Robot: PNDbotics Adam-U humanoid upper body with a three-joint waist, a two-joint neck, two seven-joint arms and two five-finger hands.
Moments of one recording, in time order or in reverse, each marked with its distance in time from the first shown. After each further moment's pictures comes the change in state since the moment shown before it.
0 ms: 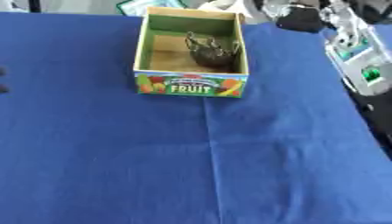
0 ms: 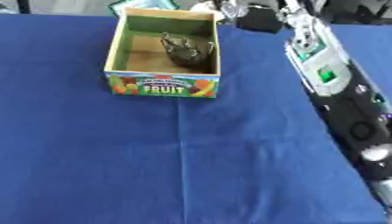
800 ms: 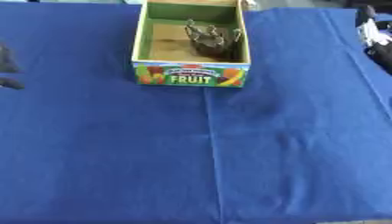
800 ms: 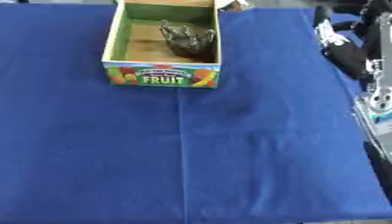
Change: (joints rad) left arm 0.045 0.001 0.018 0.010 0.000 -0.002 0.021; right arm 0.324 0.084 -0.144 -0.151 -0.159 0.030 -0.121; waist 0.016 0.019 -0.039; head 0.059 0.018
